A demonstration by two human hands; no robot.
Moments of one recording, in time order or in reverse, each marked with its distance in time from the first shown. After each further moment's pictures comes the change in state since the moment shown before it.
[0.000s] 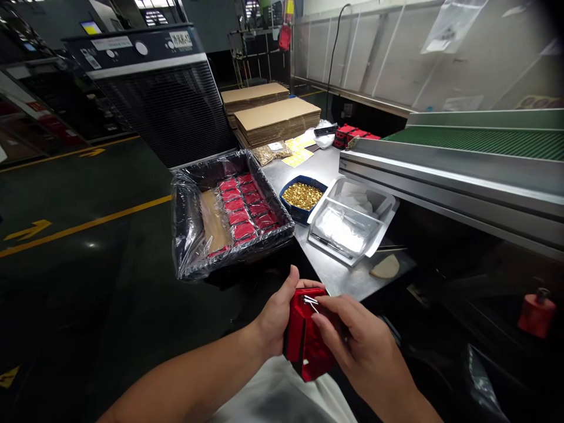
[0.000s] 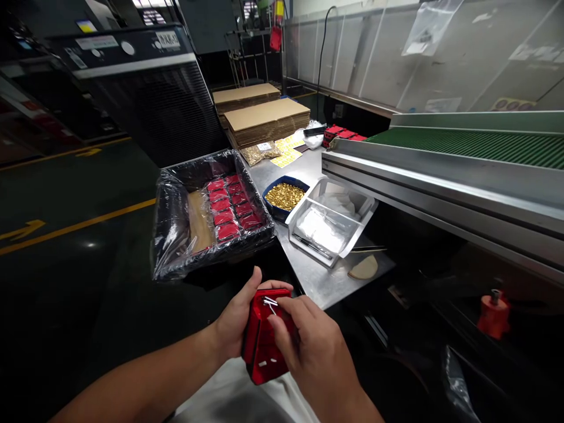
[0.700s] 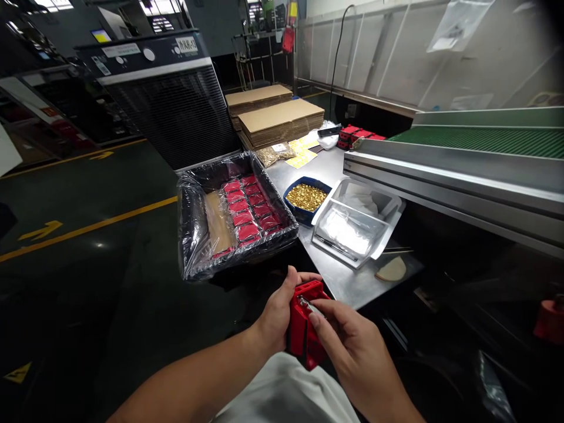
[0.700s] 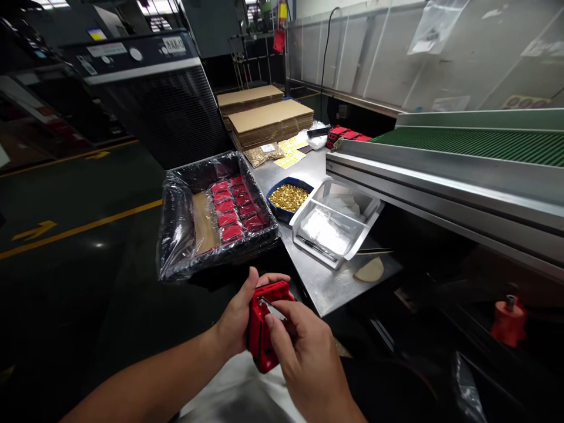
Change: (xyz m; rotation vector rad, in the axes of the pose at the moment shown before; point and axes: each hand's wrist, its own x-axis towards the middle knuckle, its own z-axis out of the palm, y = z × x) left_hand 0.001 -0.001 -0.007 0.052 -0.007 0.232; right_hand -0.001 -0.006 0.022 0.427 -0.055 0.347
